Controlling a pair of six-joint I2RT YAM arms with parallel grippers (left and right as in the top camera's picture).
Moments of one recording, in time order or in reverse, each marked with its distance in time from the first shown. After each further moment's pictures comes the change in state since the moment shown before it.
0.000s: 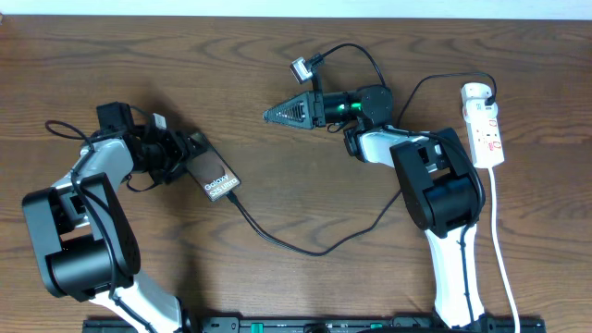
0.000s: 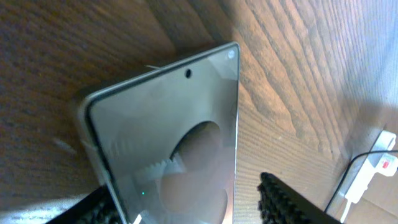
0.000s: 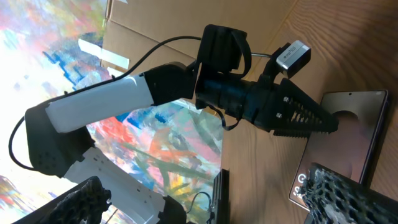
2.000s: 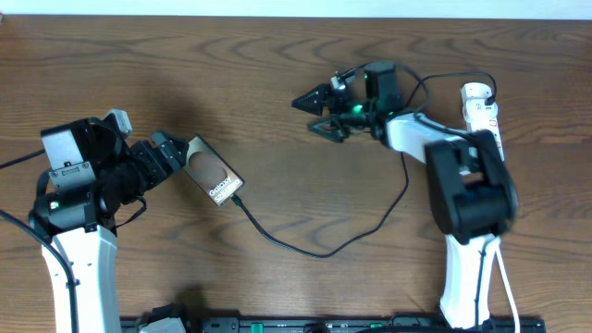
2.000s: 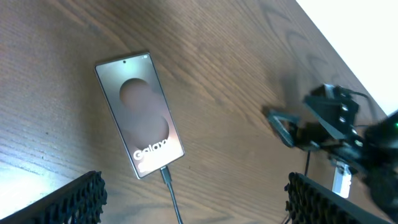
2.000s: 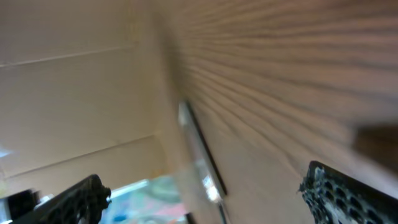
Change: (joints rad) left arm 0.000 -0.746 -0.008 -0.358 -0.143 -0.005; right arm -0.122 -0.143 0.002 -1.404 0.355 -0.669
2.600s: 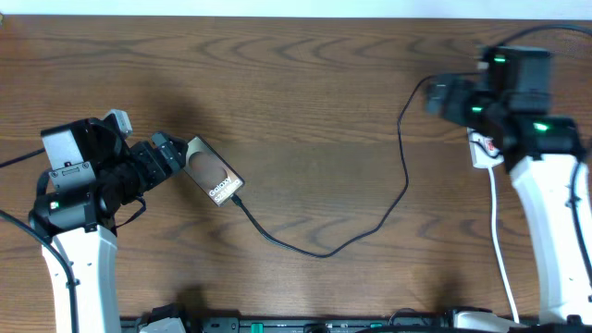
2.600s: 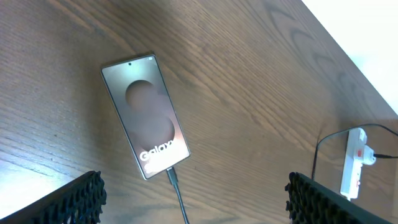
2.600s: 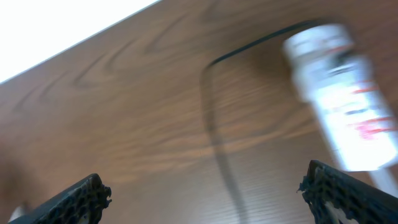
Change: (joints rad) left arm 0.000 0.000 0.000 -0.001 -0.019 0.024; right arm -0.296 -0.766 0.007 -0.860 0.872 -0.585
